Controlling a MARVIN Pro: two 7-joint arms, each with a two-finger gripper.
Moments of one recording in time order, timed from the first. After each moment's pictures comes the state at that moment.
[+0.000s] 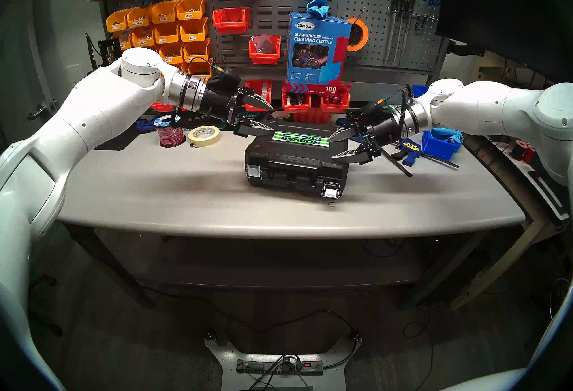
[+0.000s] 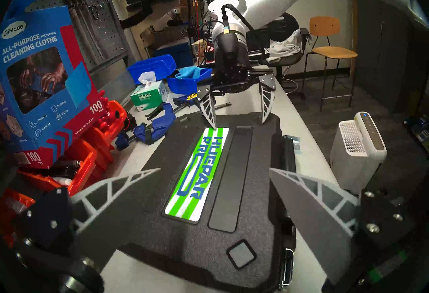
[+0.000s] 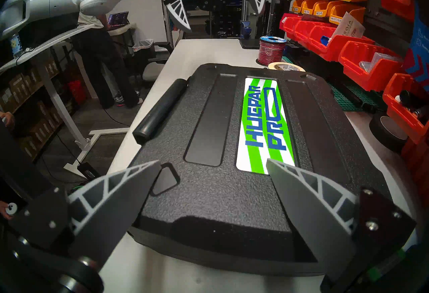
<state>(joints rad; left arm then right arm) 0.22 -0.83 -0.48 -1.07 -0.76 0.10 -1.31 0.26 -0.99 -0.92 -0.82 1.77 -0.30 1.38</state>
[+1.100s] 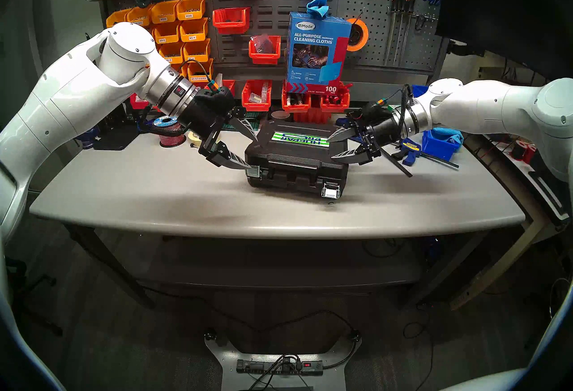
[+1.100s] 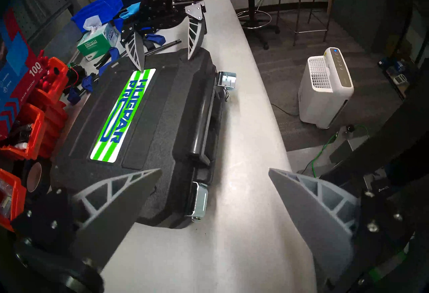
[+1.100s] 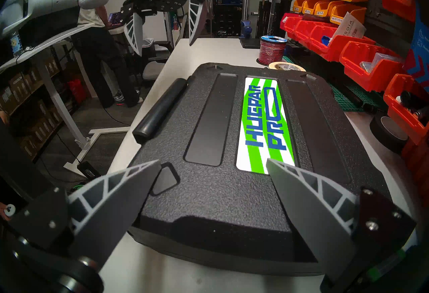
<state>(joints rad) 0.17 -0.63 -0.43 -1.47 -0.54 0.35 -1.39 0.29 -1.01 -0.99 -0.83 1.82 -0.33 1.38</state>
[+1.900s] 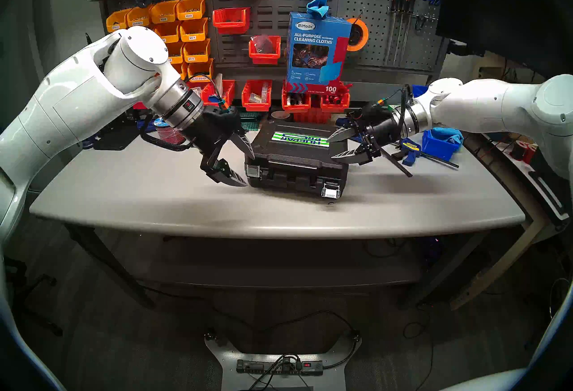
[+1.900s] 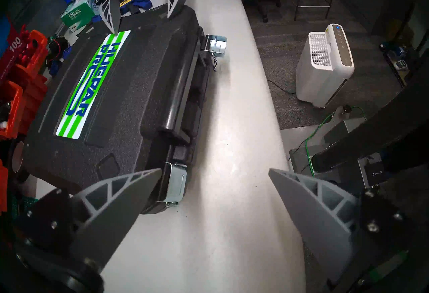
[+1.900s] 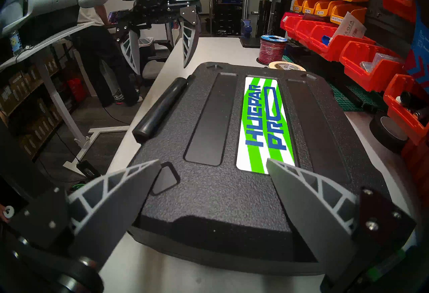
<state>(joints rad) 0.17 -0.63 -0.39 -1.56 -0.44 0.44 -1.37 0.30 -1.02 -1.03 -0.84 1.85 -0.35 1.38</state>
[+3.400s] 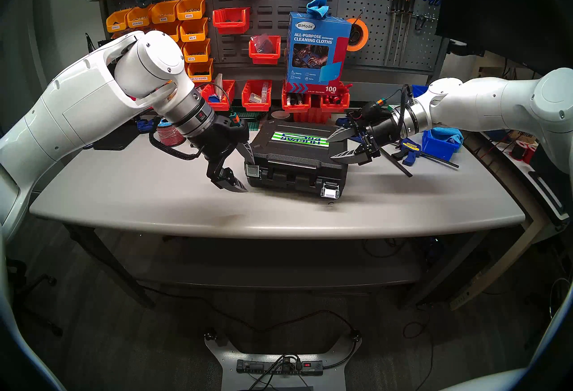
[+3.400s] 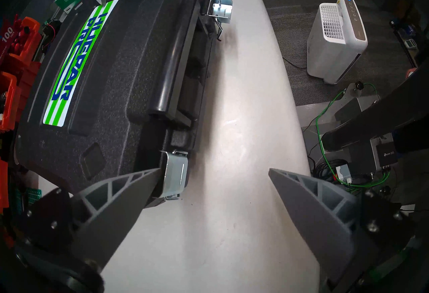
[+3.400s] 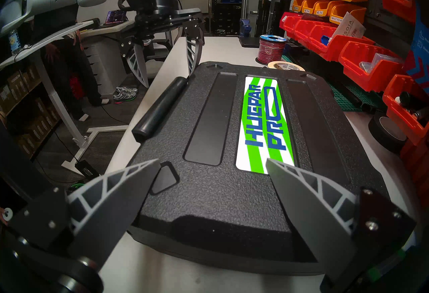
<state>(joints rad) 0.17 -0.65 -0.35 -1.61 -0.32 0.50 -1.34 0.33 -1.04 -1.12 -0.85 1.92 -0.38 1.37</state>
